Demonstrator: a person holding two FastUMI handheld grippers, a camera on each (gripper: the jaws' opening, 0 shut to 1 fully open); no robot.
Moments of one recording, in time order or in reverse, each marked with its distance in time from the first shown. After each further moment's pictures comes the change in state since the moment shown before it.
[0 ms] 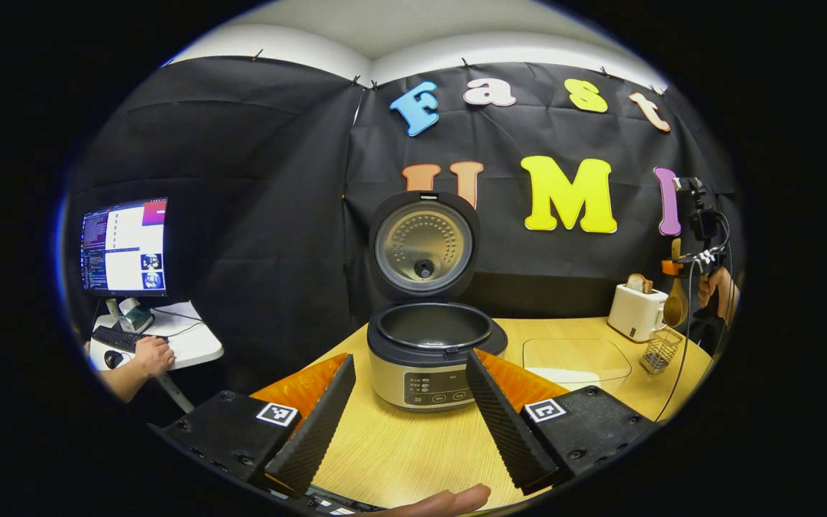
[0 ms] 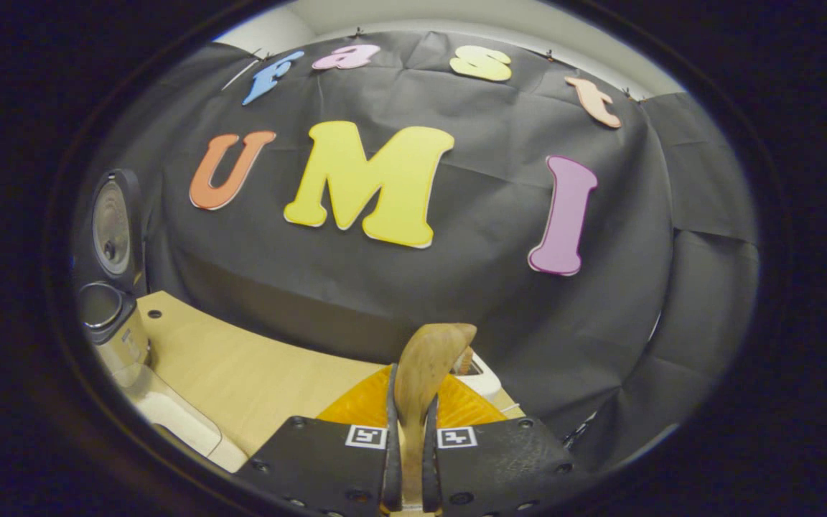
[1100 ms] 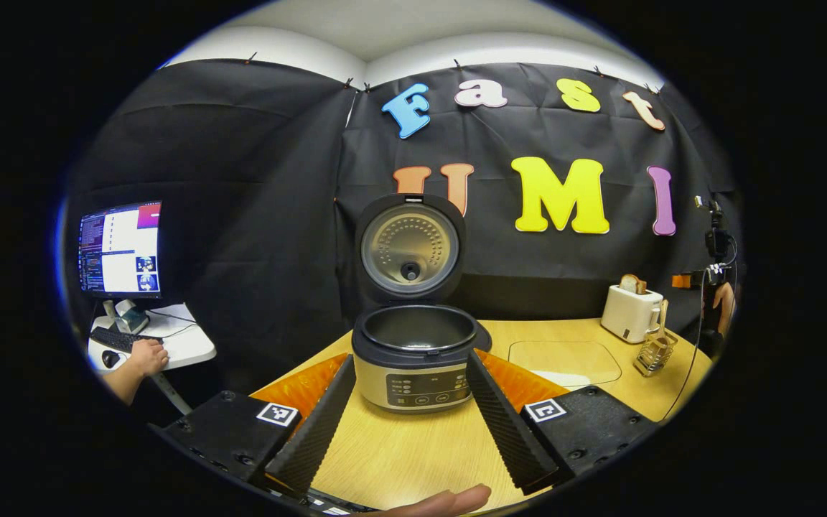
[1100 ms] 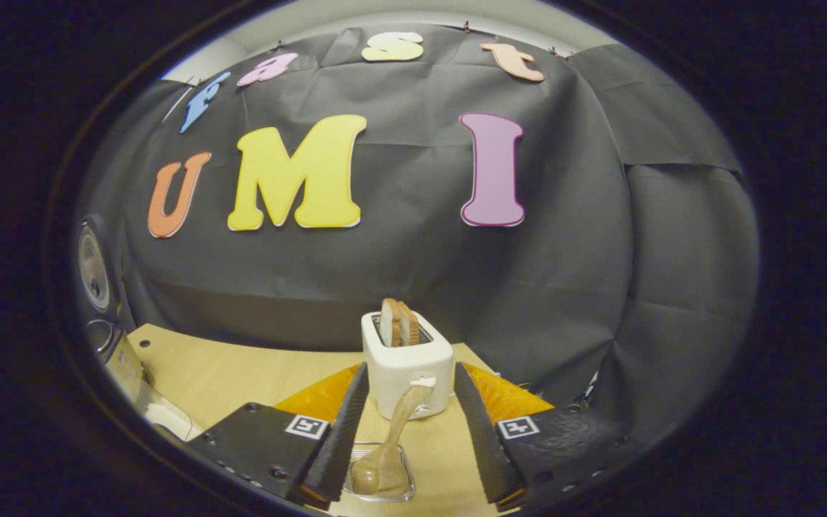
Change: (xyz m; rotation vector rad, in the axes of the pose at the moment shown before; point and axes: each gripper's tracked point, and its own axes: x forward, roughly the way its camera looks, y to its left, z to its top) left arm -0.002 -0.031 0.005 -0.008 -0.022 -0.031; right arm -0.014 -0.080 -0.038 0.198 0.013 -0.062
